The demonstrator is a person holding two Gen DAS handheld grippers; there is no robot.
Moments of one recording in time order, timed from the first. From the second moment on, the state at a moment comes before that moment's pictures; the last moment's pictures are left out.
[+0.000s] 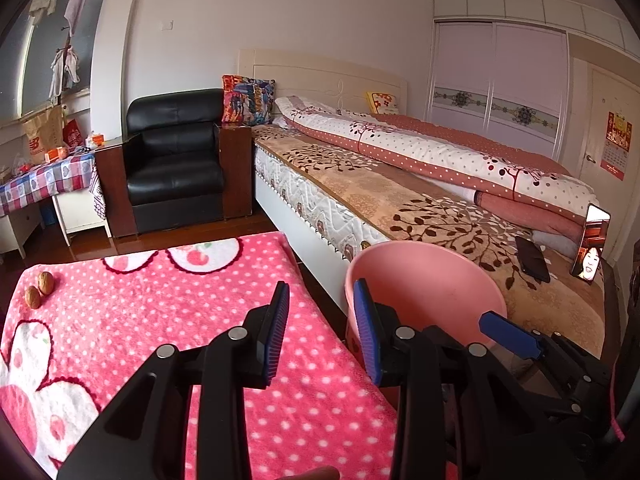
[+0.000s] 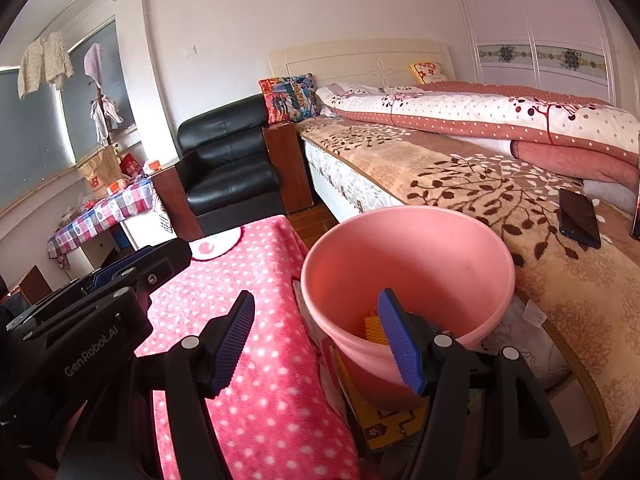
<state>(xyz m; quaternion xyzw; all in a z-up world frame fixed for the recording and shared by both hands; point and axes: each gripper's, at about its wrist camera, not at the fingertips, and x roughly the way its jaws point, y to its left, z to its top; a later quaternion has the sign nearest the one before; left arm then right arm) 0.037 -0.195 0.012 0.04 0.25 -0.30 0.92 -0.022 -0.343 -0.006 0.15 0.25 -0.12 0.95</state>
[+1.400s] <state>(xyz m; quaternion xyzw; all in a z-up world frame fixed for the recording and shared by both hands) 0.014 -0.126 0.016 0.04 0.23 -0.24 0.94 -0.046 -0.286 0.004 0.13 0.24 -0.09 0.96</state>
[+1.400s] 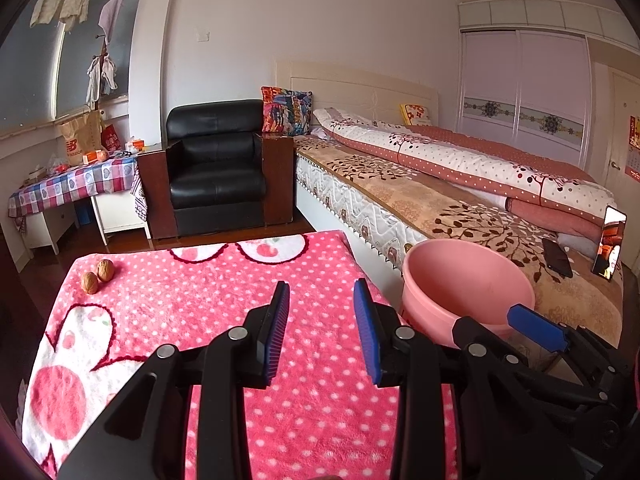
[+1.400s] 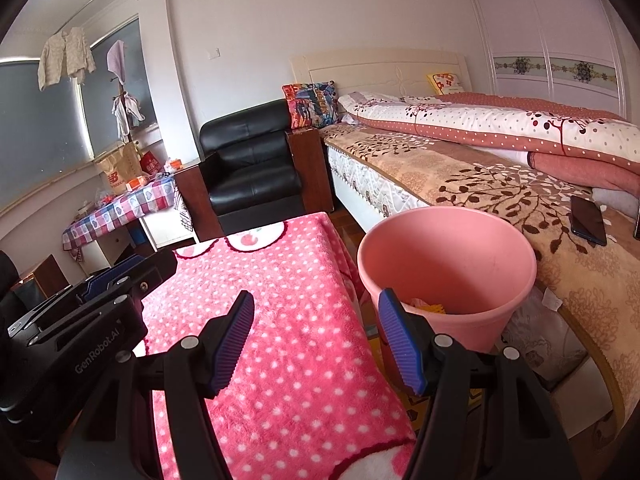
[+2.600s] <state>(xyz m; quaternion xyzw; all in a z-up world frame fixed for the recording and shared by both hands) -0.008 -0.116 0.020 0.03 0.22 -0.23 0.95 -0.063 -0.275 0.002 0.13 0.24 -0.09 0.96</state>
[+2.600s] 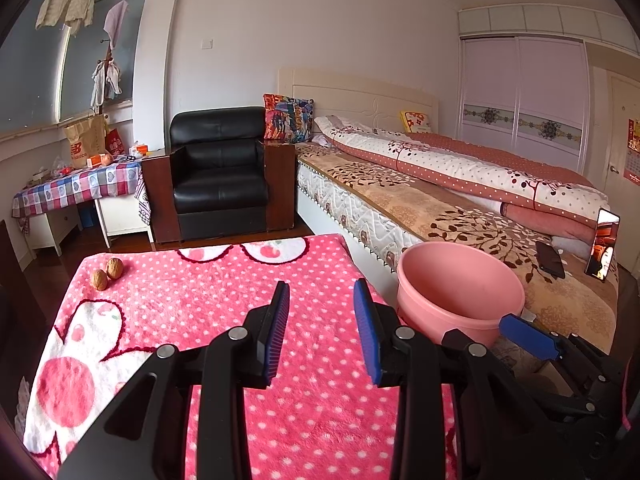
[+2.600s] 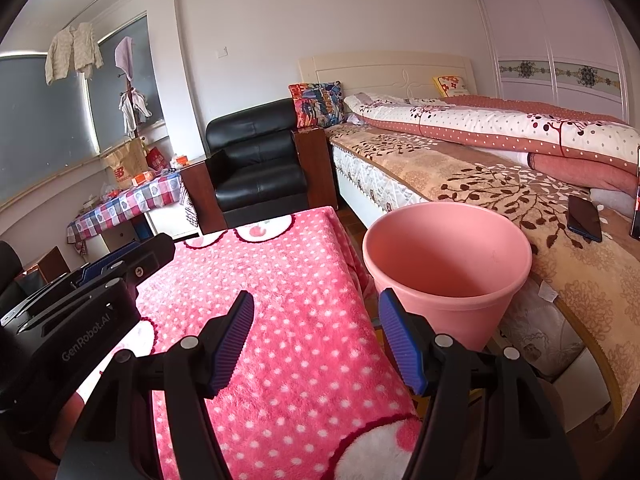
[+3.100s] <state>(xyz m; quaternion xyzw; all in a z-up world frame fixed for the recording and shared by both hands) -0.008 -0.119 0.020 0.03 0.23 -0.23 0.94 -0.065 -0.277 0.000 0.13 0.24 -0.09 0.96</state>
